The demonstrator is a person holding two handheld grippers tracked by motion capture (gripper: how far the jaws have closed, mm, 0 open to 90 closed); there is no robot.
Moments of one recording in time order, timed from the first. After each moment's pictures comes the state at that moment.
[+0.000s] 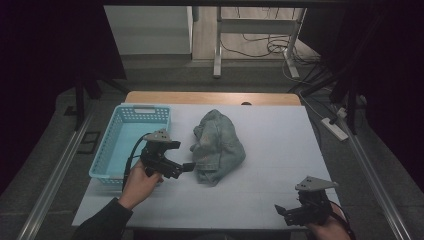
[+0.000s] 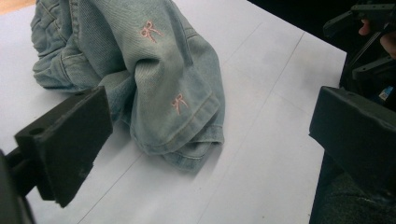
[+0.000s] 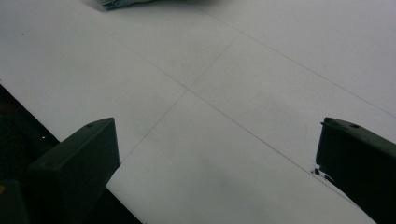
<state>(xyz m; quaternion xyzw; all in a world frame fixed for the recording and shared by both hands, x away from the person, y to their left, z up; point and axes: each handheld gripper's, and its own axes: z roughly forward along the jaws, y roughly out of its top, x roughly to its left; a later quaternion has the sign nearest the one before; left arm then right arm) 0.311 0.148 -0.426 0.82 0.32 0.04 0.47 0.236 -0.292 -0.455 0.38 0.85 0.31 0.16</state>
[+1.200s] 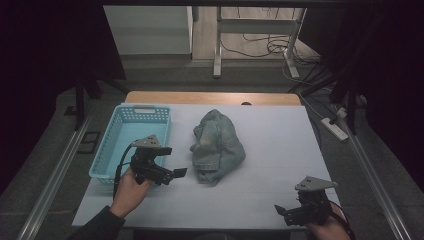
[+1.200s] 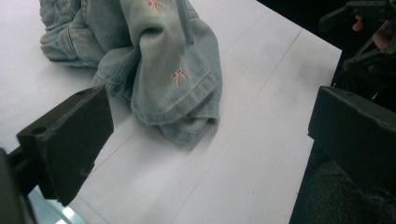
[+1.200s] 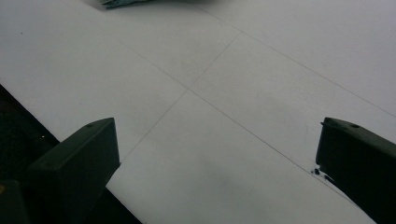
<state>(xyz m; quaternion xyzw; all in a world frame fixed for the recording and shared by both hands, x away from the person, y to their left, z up) 0.292 0.167 -0.431 0.82 0.34 0.03 0.47 0.236 -0.292 -0.455 0.38 0.86 0.31 0.16</state>
